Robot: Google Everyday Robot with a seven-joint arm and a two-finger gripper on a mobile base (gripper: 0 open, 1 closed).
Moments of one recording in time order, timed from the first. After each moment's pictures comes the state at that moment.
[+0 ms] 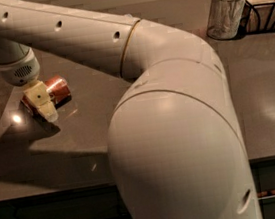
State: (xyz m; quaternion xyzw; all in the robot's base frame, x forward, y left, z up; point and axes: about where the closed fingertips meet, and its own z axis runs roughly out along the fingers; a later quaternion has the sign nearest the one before) arm 0.583 0.238 0.867 -0.88 0.47 -0.04 0.07
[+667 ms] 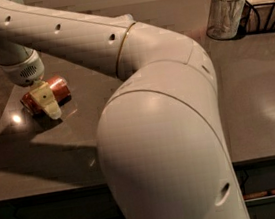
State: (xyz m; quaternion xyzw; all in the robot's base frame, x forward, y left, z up) arm 0.592 0.231 0.854 -0.88 0.47 -0.04 0.04
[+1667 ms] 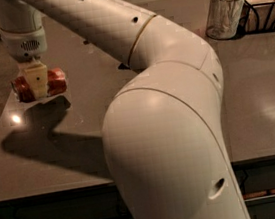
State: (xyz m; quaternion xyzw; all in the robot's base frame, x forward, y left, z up) arm 0.589 0.230 0.906 -0.86 0.49 0.07 0.10
